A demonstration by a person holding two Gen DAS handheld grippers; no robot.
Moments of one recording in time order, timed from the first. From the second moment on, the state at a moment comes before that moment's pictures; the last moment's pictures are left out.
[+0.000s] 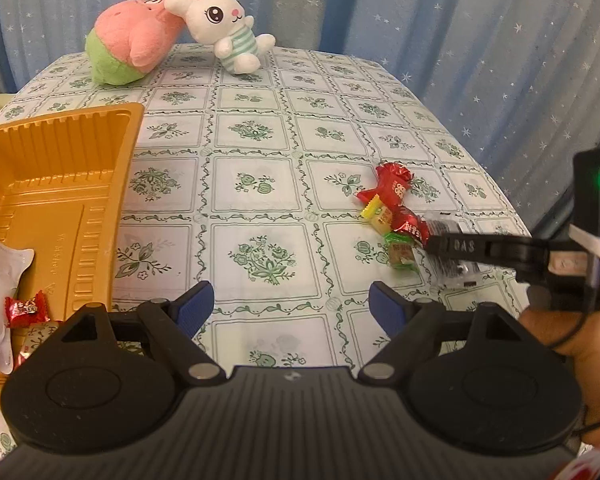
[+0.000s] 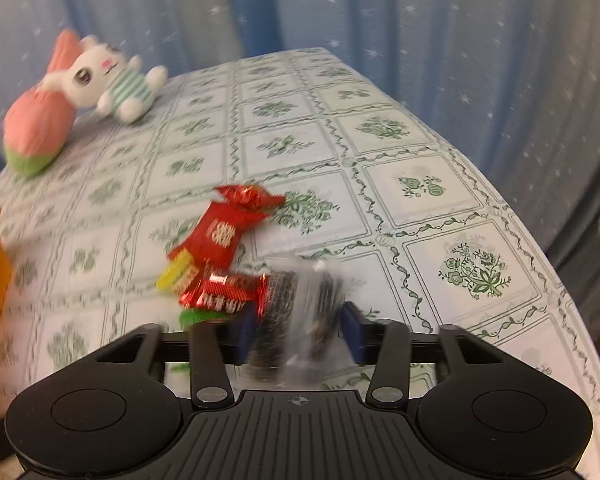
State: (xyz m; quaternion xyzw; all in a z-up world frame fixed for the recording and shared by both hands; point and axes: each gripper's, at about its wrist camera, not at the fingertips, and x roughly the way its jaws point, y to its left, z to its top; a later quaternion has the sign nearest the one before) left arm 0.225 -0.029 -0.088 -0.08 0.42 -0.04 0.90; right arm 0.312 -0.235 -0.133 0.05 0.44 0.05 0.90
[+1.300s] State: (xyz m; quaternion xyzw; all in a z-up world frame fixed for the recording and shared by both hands) left arm 0.288 -0.126 -0.134 0.00 0.39 -0.13 0.91; right arm 0.292 -0.304 -0.120 0.13 0.41 0.02 0.91
